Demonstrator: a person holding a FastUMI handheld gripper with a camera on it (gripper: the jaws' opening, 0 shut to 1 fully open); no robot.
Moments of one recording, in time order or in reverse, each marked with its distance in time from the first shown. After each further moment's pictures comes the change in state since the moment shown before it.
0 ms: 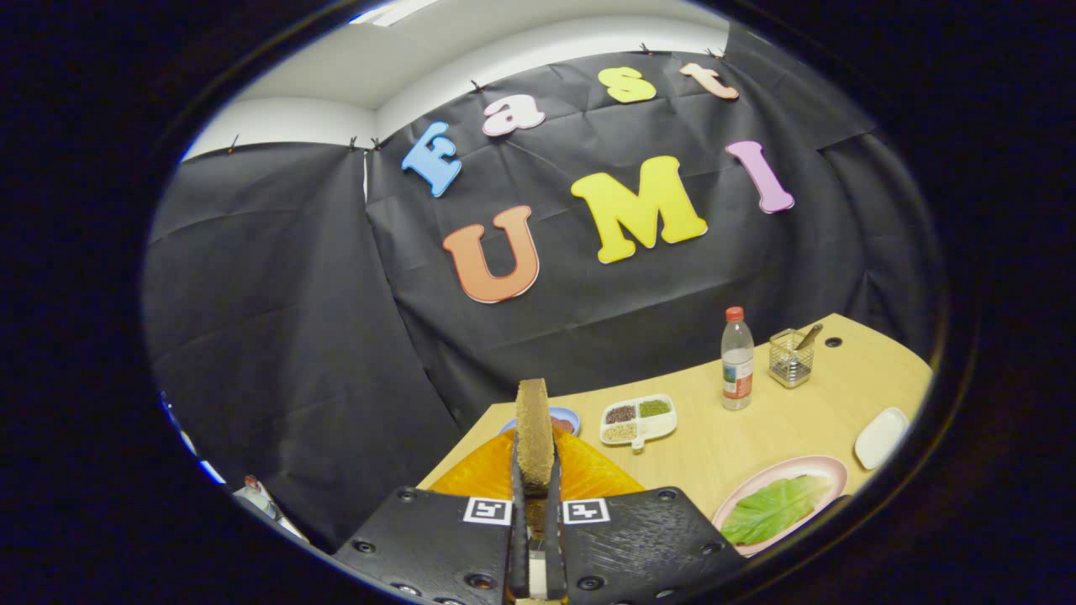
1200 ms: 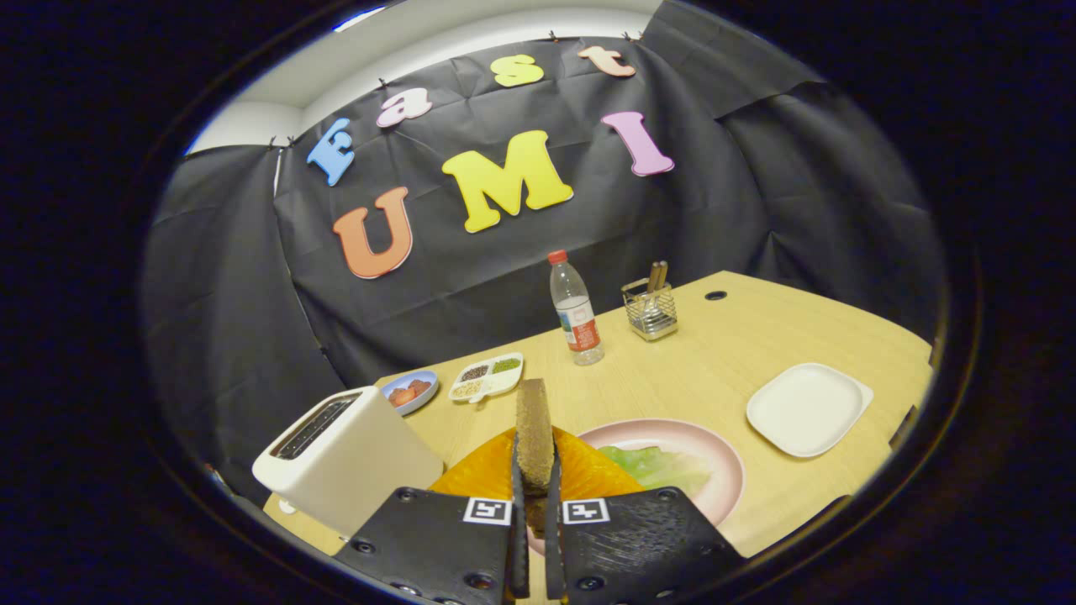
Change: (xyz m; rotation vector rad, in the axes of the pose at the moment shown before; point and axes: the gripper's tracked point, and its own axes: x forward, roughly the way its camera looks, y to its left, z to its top) arm -0.035 -0.216 -0.106 0.095 0.061 -0.251
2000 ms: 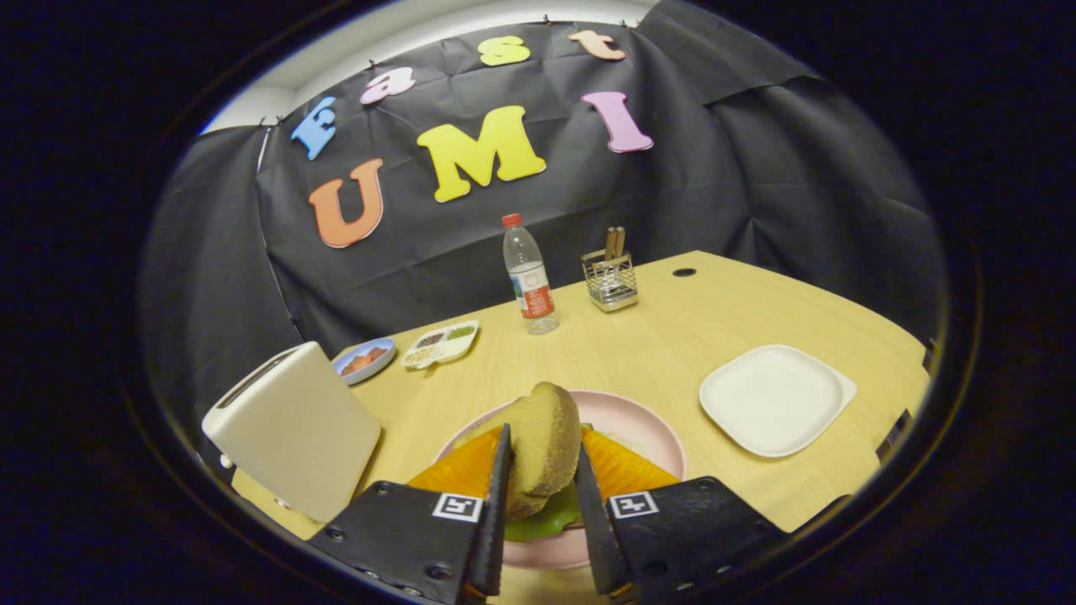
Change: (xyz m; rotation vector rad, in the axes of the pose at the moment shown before) arm 0.010 -0.072 -0.026 -0.074 0.078 -0.077
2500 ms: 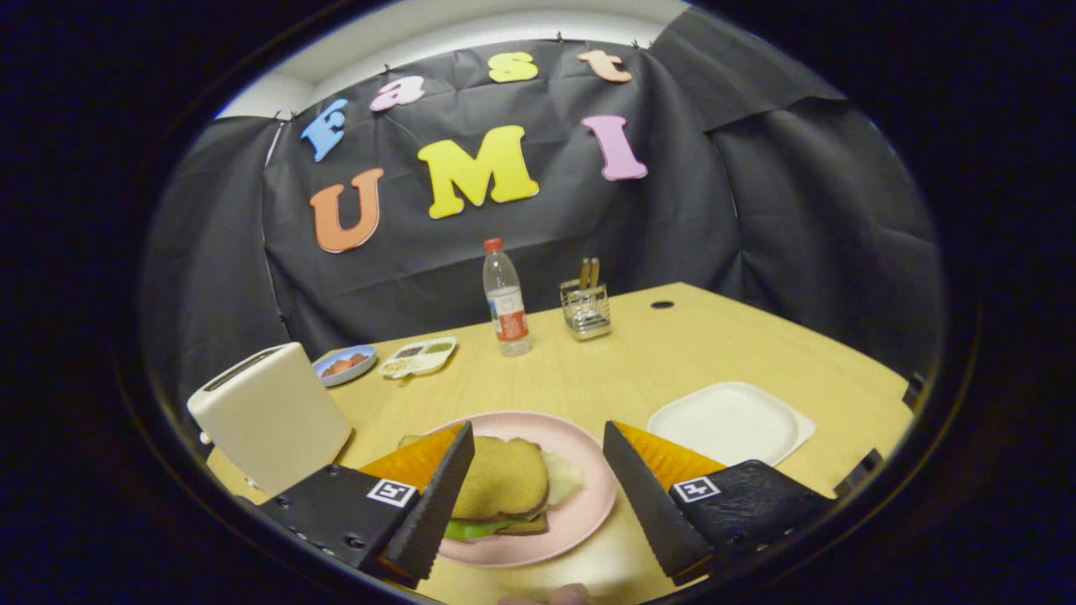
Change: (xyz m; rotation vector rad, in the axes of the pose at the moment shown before) arm -0.035 -0.046 0.038 -0.114 -0.158 -0.036
